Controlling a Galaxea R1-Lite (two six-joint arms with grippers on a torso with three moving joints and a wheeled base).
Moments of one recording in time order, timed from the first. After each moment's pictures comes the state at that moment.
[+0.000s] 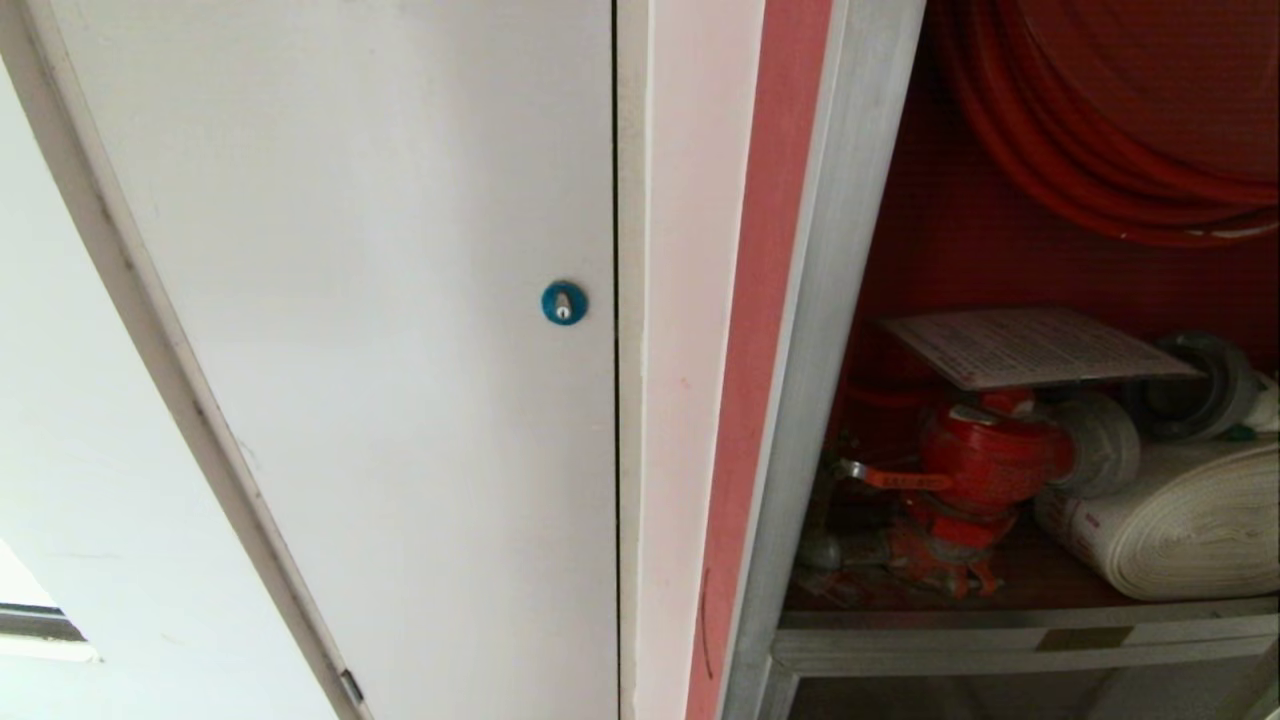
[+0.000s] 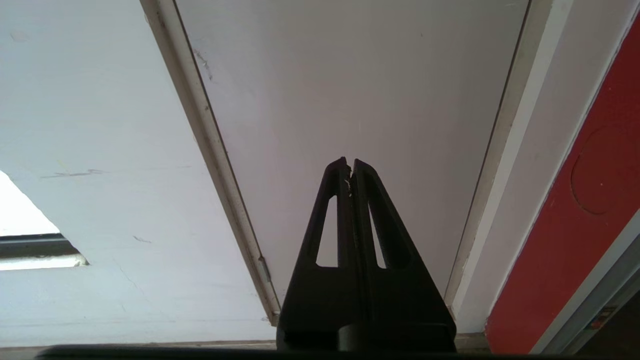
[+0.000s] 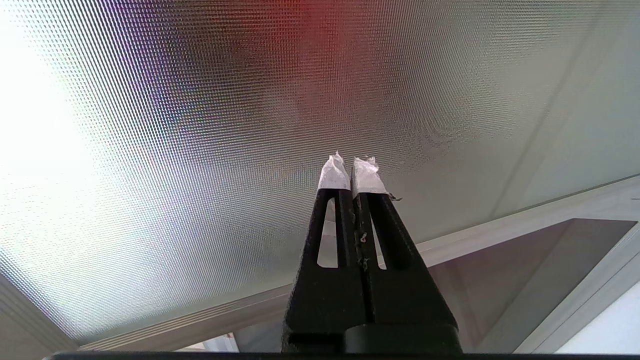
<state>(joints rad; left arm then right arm) 0.01 0.00 0.00 -0.01 -0.03 0.07 0.01 0.00 0.00 0.00 0.02 0.00</state>
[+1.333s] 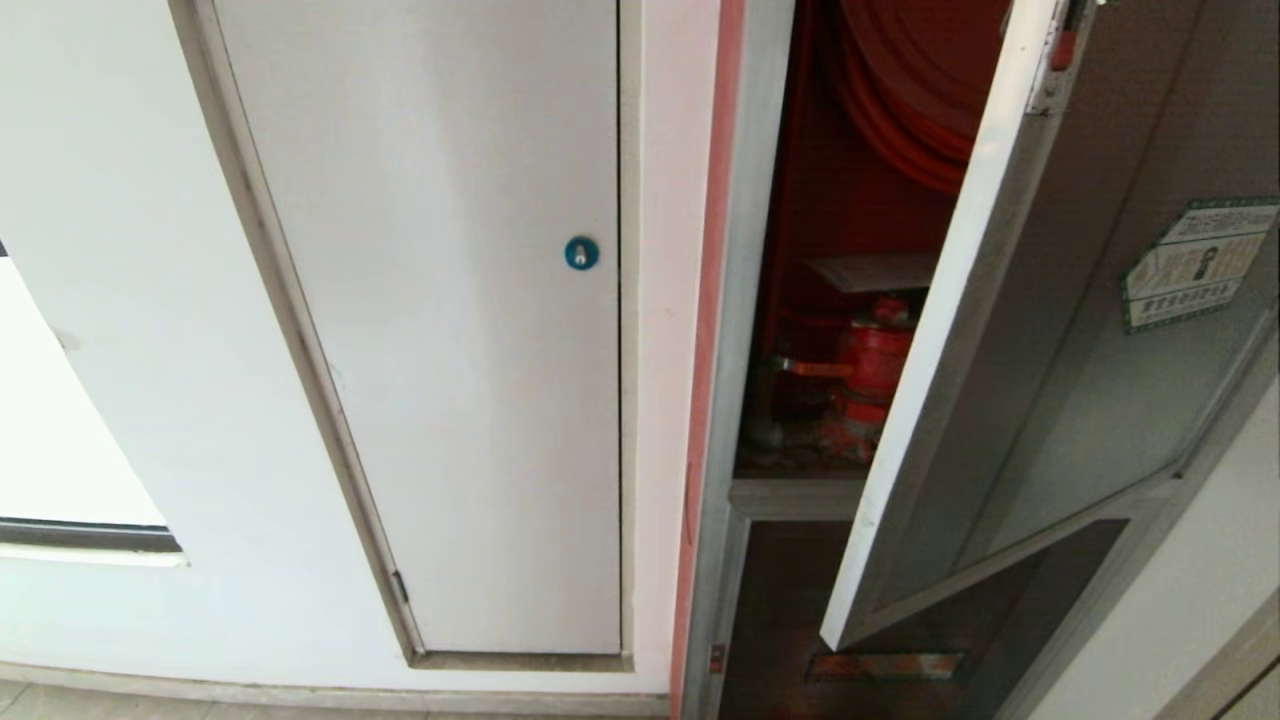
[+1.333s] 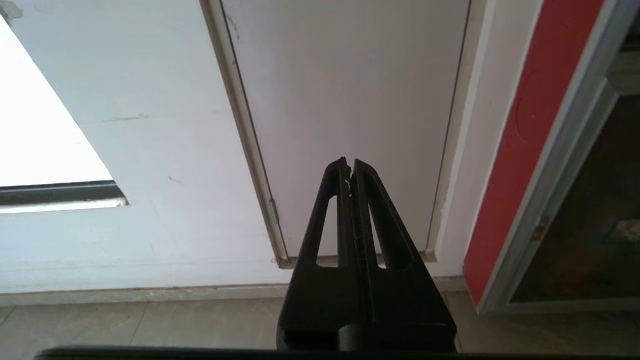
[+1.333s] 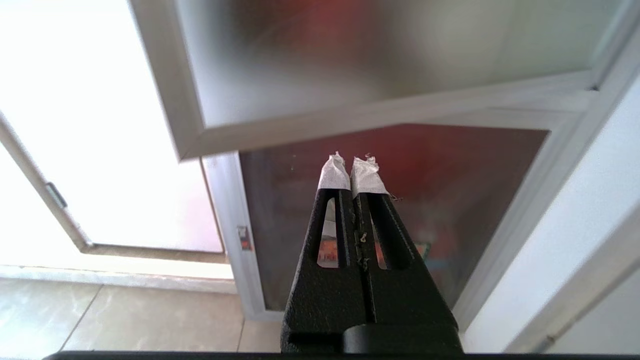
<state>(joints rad) 0.01 0.00 0.00 -0.01 -0.03 0.07 0.01 0.00 0.00 0.00 0.02 0.00</state>
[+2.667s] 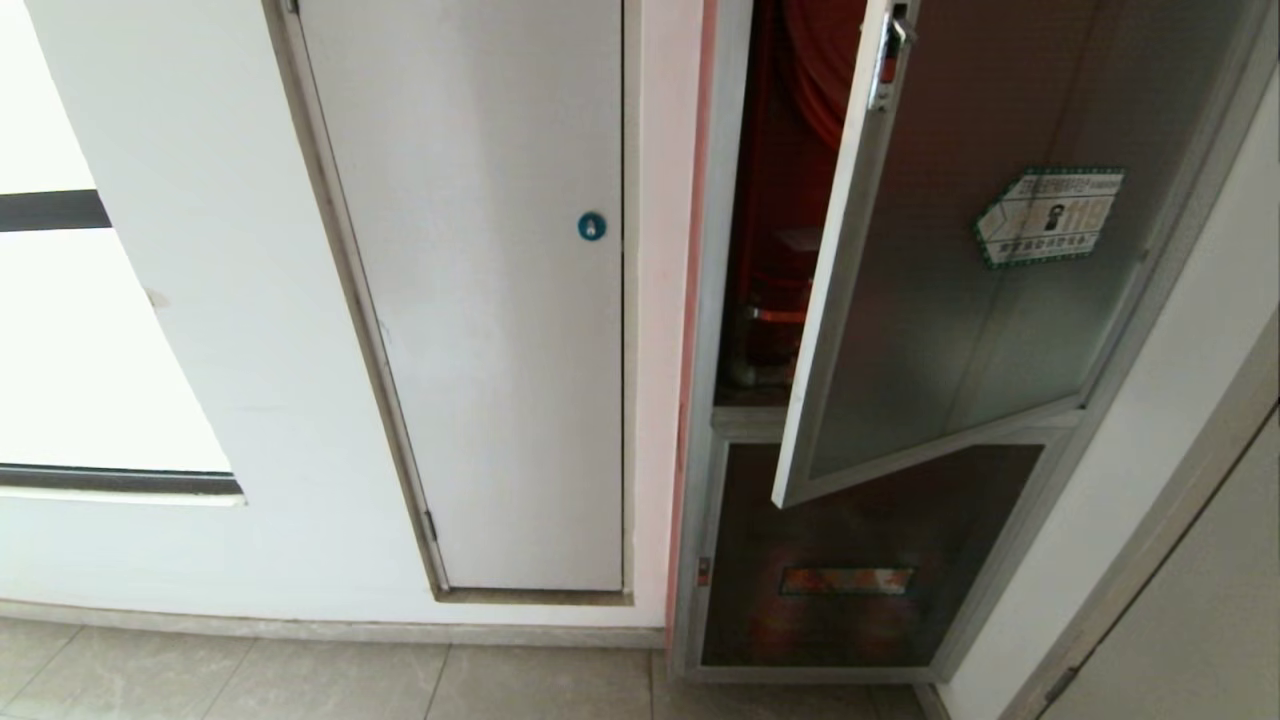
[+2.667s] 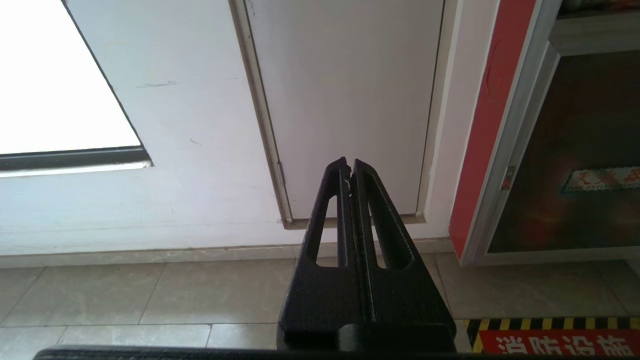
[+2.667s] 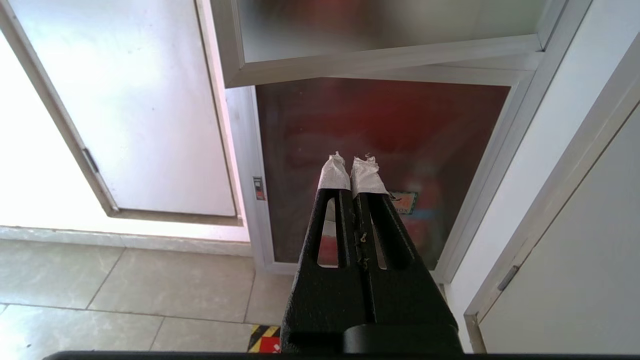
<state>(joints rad) 0.01 0.00 0.00 -0.01 -0.03 0.07 0.01 0.00 0.00 0.00 0.02 0.00</state>
